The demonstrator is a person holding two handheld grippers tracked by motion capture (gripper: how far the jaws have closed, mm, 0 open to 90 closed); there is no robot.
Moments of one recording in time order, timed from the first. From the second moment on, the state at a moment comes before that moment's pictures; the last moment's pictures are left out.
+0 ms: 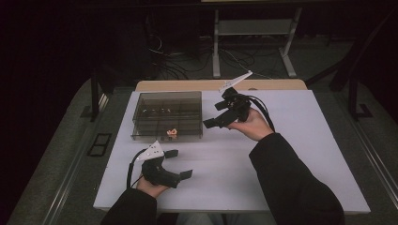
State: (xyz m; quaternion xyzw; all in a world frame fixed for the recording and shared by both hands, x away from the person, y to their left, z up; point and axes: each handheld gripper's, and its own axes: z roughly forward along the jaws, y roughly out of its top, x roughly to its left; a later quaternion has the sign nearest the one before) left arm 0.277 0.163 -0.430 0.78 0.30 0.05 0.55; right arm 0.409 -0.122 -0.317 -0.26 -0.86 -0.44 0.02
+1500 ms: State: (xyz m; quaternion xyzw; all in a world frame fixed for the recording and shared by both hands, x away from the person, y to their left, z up) left arm 0.276 0.163 -0.430 0.78 0.31 0.05 0.55; right arm 0.322 -0.252 -0.367 -0.35 -0.81 -0.48 -0.01
